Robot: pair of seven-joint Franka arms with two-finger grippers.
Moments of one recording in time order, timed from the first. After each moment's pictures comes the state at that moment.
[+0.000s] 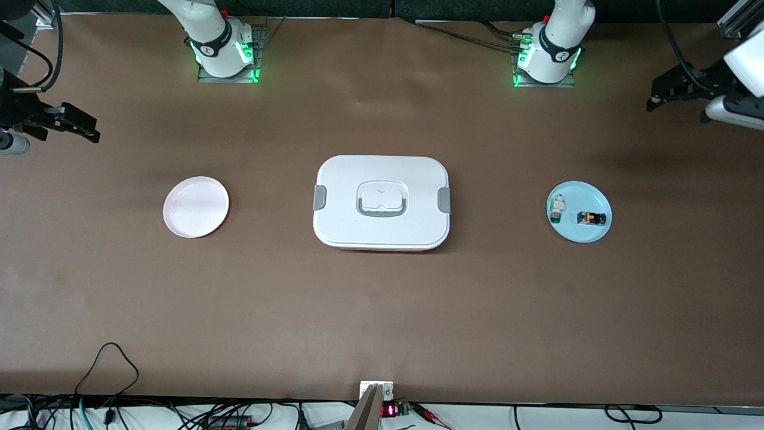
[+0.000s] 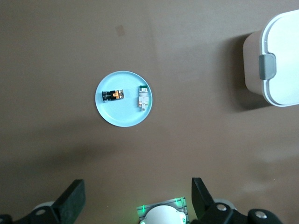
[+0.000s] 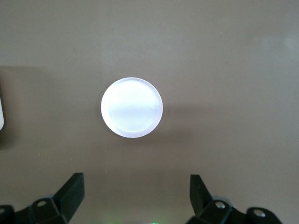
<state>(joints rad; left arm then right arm) 0.08 -0.03 -0.08 -1.54 -0.05 1.38 0.20 -0.02 -0.05 -0.01 -1.70 -0.05 1.59 -0.02</state>
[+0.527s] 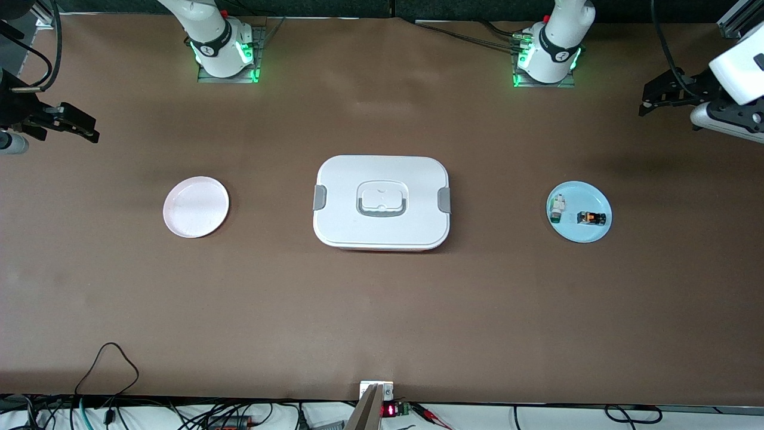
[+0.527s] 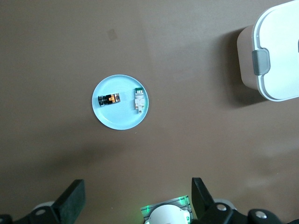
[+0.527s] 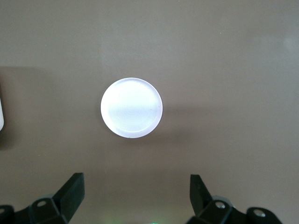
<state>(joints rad) 0.06 -0.01 -0.12 -1.51 -0.03 1.36 0.21 -0.02 -0.05 -0.01 -1.70 -0.05 1.59 -0.02</state>
